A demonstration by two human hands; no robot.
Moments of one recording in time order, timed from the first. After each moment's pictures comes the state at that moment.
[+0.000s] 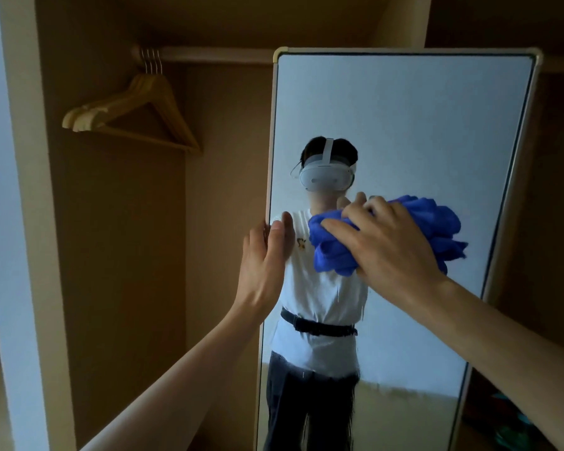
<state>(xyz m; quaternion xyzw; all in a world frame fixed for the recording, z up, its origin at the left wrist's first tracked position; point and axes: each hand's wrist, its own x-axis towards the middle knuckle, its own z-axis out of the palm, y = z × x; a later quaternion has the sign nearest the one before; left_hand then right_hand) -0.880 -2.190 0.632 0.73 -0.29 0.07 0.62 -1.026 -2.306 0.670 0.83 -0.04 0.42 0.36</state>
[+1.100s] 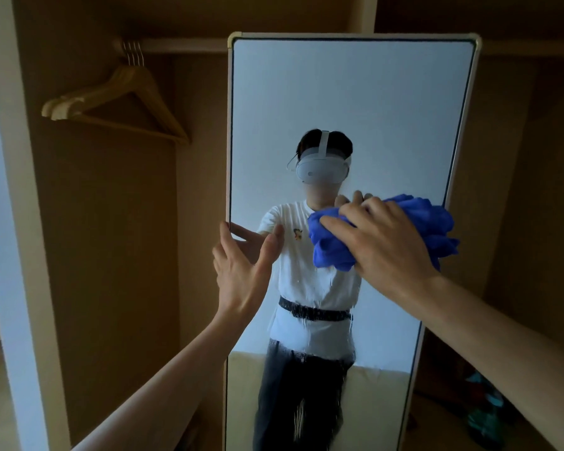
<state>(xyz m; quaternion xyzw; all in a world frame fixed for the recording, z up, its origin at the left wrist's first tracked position) -0.936 -2.203 0.579 0.70 -0.25 0.12 0.65 -1.078 -2.358 0.653 0.84 -0.02 0.41 0.35</state>
